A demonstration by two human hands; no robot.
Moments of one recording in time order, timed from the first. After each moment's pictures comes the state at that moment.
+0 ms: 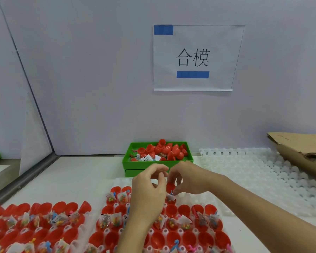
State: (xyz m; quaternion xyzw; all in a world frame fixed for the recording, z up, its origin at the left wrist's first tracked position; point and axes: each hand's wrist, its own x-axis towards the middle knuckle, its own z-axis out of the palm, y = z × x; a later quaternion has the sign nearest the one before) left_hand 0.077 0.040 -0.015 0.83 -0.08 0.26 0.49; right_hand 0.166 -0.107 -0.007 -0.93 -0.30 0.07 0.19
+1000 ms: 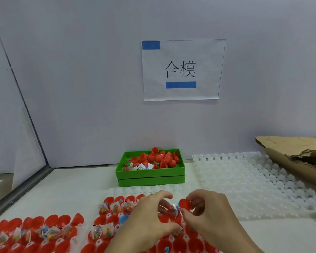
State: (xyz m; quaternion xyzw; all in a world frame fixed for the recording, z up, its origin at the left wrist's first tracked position) left_hand 0.058 0.041 -0.016 0.90 -0.14 -0.01 0.41; right_hand 0.053 -0.140 -0.027 -0.88 -0.08 -0.15 0.45
